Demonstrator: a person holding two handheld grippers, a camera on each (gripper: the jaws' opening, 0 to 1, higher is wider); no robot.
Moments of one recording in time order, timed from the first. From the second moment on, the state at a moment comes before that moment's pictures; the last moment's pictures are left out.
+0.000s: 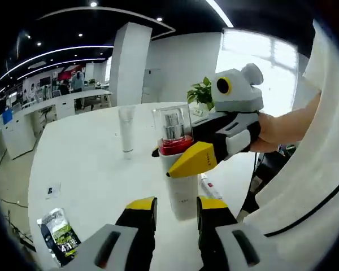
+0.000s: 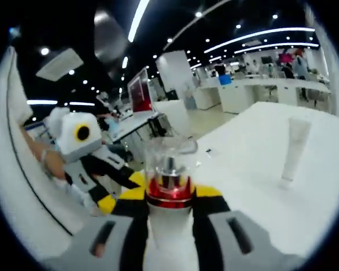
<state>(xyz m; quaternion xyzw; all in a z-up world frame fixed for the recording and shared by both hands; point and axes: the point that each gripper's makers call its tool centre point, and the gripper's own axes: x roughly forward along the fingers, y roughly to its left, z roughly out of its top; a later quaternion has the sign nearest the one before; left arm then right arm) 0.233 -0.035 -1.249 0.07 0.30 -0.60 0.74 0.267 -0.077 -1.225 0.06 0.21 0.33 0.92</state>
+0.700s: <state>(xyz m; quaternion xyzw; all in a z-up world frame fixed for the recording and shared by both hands) 0.228 0.029 -1.251 0.02 0.32 -0.53 0.78 0.276 -0.025 -1.270 -0.05 0.17 0.46 0.87</state>
